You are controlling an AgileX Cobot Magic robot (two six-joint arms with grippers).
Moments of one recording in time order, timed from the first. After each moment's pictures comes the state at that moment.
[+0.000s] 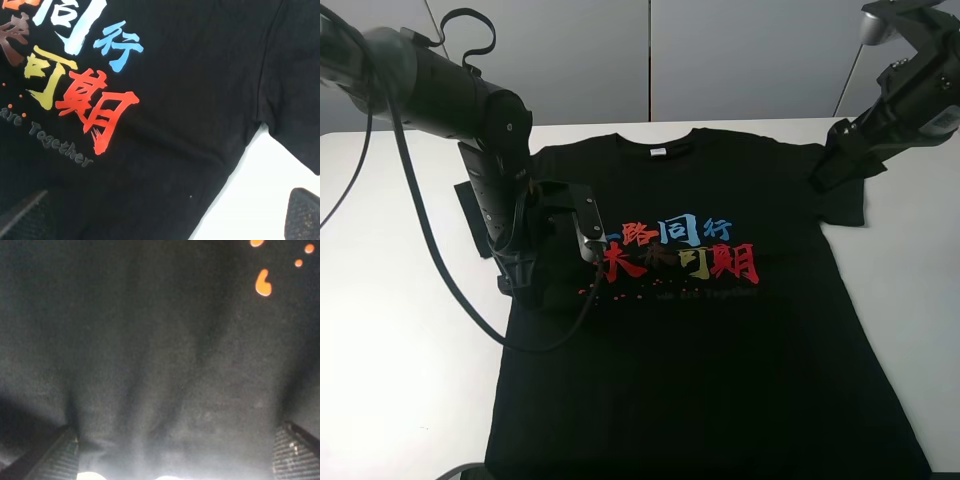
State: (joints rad) left arm -0.72 2.06 -1.18 0.02 0.81 0.70; right arm 0.09 1.50 -1.00 0.28 0.90 -0.61
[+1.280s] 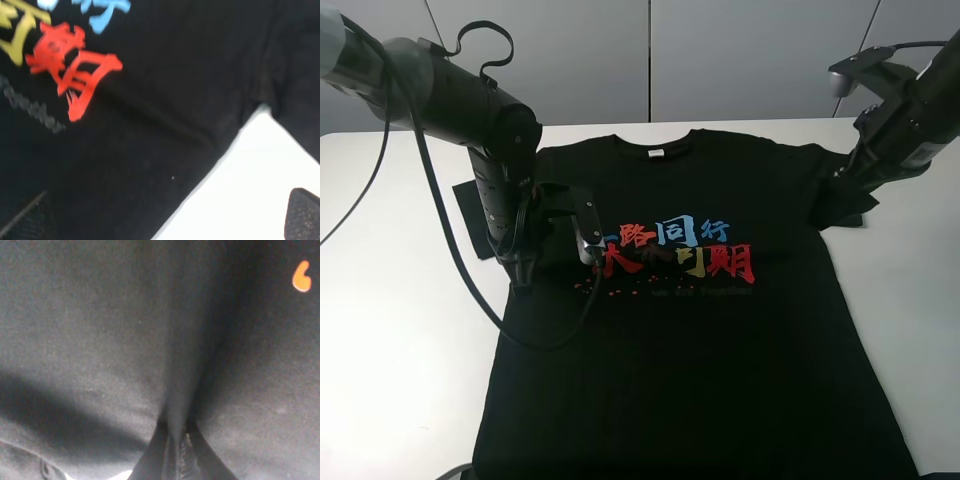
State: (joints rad) left arm -0.73 2.10 -1.20 0.17 0.80 0.58; right arm 0.10 1.65 -1.00 0.21 0.90 -0.70
